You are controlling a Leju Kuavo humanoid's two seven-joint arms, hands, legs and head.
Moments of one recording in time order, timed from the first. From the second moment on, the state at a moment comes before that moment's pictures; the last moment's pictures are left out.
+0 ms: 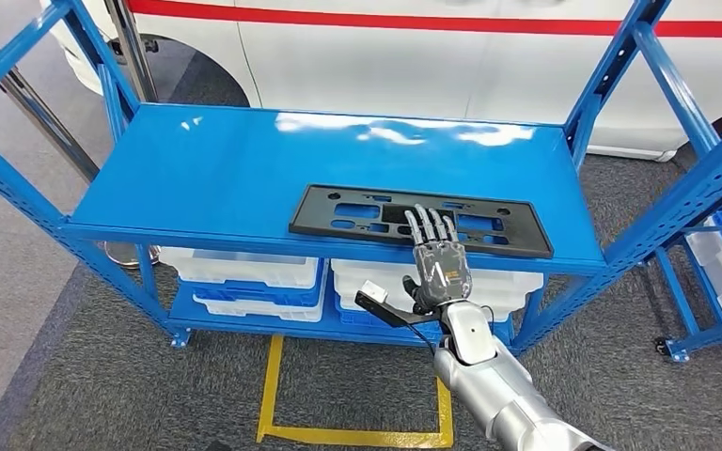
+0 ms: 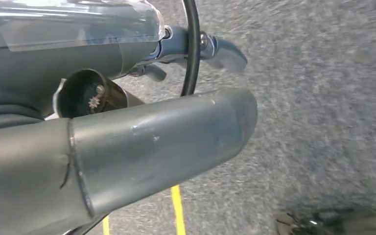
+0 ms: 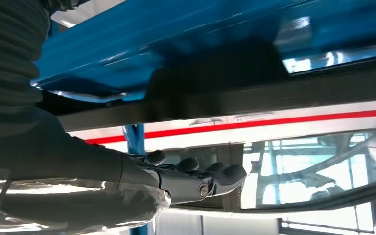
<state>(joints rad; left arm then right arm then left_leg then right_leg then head) -0.07 -0.16 0.50 -0.20 -1.01 0.23 0.12 -0.57 0.11 0.52 -0.63 1.26 -0.65 0.12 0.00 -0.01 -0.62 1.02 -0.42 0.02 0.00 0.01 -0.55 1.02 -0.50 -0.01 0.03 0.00</state>
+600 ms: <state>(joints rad) -0.08 -0.16 0.51 -0.20 -1.01 0.23 0.12 -0.56 0.12 0.51 -0.63 1.26 -0.62 0.09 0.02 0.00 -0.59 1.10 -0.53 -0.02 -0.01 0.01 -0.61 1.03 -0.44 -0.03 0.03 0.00</state>
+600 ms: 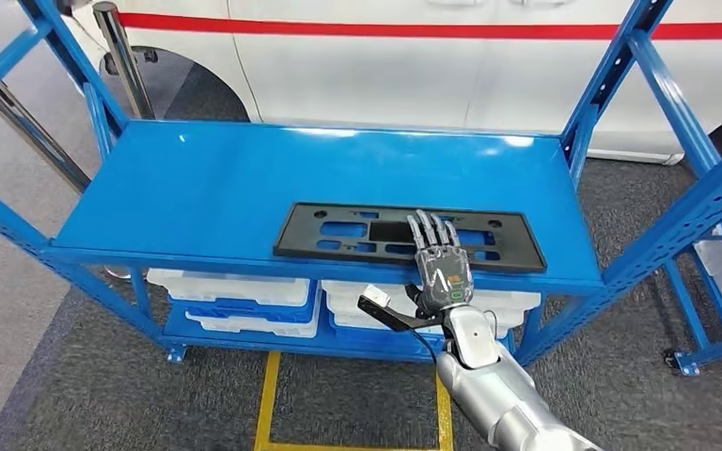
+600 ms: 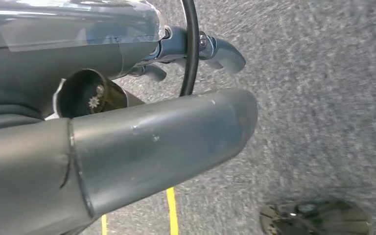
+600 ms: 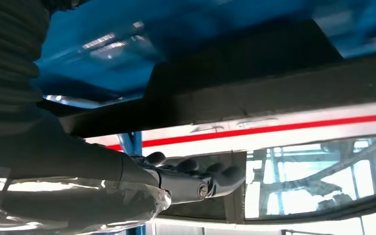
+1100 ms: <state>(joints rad) -0.08 -0.16 0.52 -0.20 -1.01 0.23 0.11 -0.54 0.14 0.51 -0.66 1.26 -0.59 0.05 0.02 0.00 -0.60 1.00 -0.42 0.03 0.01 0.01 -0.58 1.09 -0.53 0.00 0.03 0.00</state>
